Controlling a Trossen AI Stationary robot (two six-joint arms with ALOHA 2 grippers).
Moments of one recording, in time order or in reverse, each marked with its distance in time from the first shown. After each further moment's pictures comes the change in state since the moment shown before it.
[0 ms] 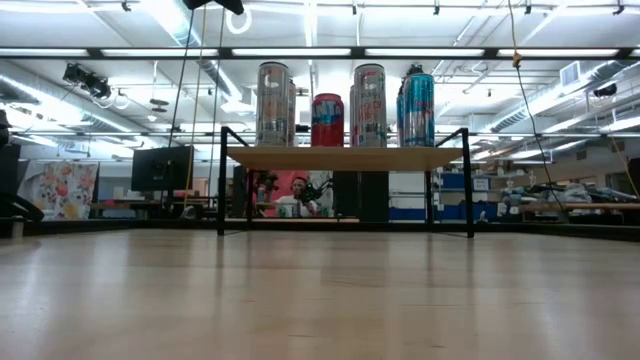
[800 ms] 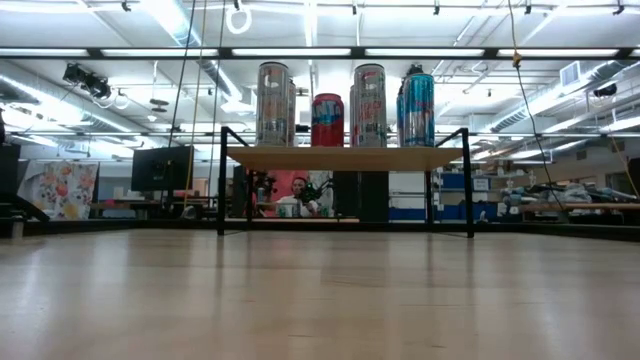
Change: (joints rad) left arm -0.345 0.000 0.000 0.001 -0.054 -0.226; right arm 0.035 0.000 -0.009 0.001 -0.047 -0.163
